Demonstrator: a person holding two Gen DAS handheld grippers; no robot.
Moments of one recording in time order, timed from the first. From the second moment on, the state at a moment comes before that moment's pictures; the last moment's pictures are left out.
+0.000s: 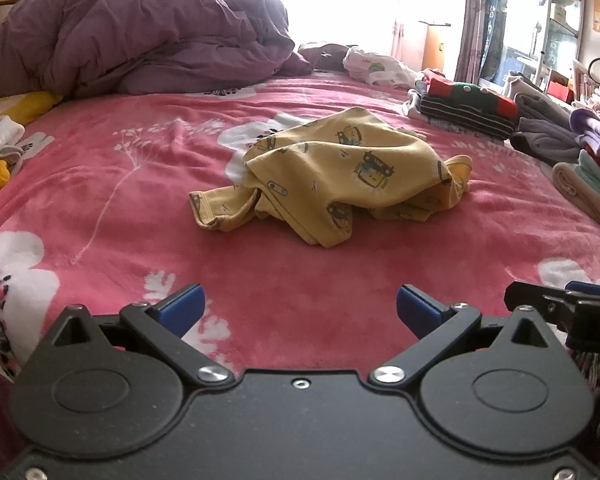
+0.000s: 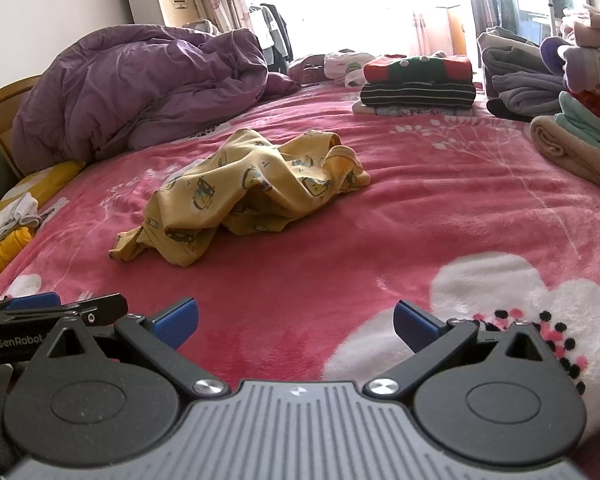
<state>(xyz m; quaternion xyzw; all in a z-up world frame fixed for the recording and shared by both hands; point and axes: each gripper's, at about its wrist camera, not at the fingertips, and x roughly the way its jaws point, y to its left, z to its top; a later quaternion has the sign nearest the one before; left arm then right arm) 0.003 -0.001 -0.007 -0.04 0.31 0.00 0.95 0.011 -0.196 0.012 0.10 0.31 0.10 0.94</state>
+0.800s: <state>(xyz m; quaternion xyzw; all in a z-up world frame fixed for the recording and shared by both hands) 0.003 0.001 -0.006 -0.04 0.31 0.00 0.95 0.010 -0.196 0.013 0.09 0.31 0.10 0.94</state>
